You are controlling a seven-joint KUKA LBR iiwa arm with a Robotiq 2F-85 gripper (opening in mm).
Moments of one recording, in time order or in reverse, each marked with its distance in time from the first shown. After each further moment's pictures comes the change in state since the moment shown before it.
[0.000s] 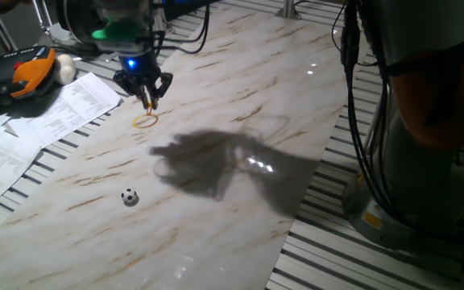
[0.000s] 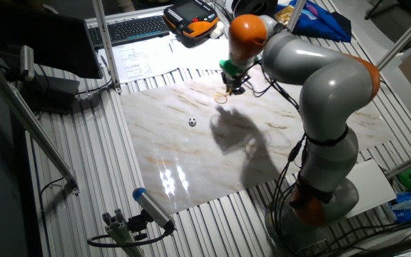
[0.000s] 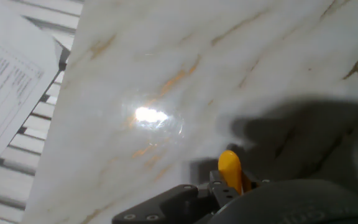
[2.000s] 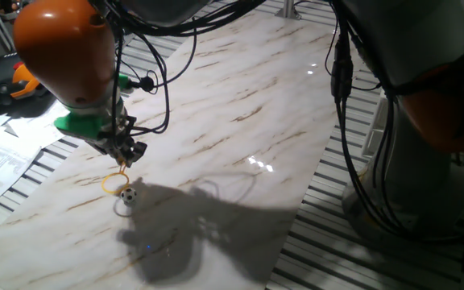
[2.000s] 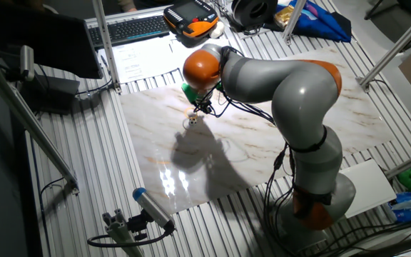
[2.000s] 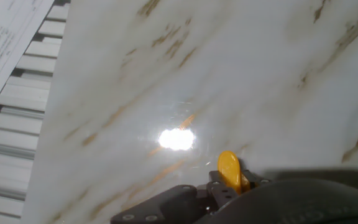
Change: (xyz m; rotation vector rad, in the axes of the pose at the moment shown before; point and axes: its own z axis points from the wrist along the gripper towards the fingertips) arm 0.112 0.030 0.067 -0.077 -0.120 0.133
